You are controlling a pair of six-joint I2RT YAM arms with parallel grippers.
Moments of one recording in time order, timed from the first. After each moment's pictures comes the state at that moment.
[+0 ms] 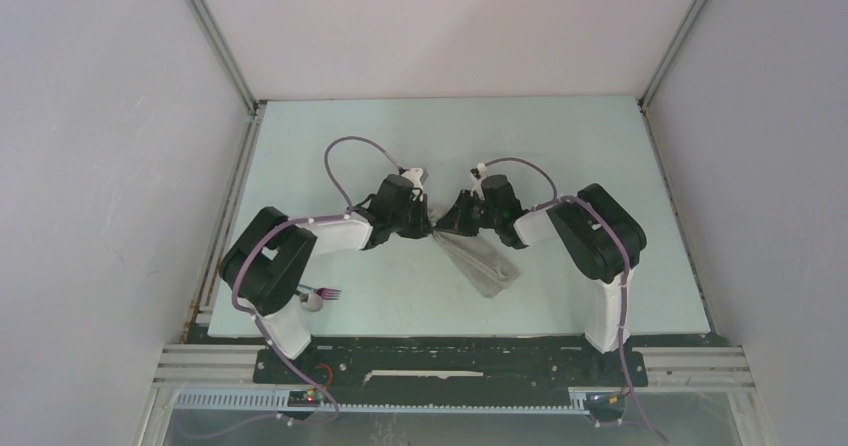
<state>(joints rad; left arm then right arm) -0.61 1.72 0.85 0.13 0.14 -0.45 0.54 1.99 0.87 0.56 -0.47 0.90</state>
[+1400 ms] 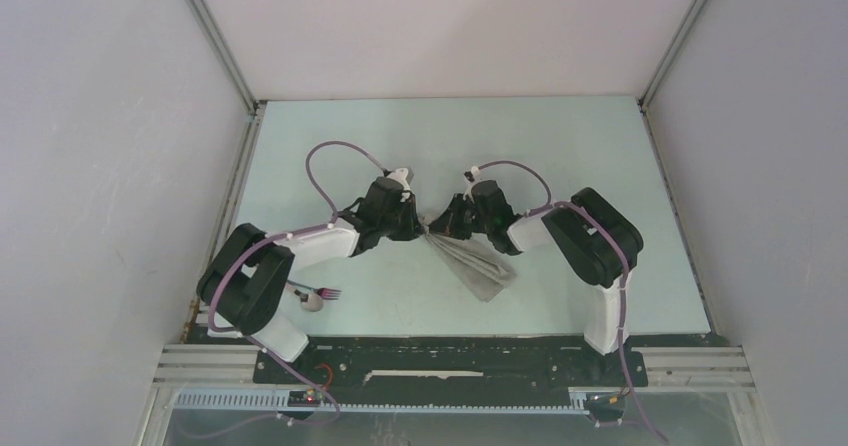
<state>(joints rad) -0.60 1.58 0.79 0.04 0.08 -0.53 0.61 1.98 0.86 0.59 -0.36 0.92</state>
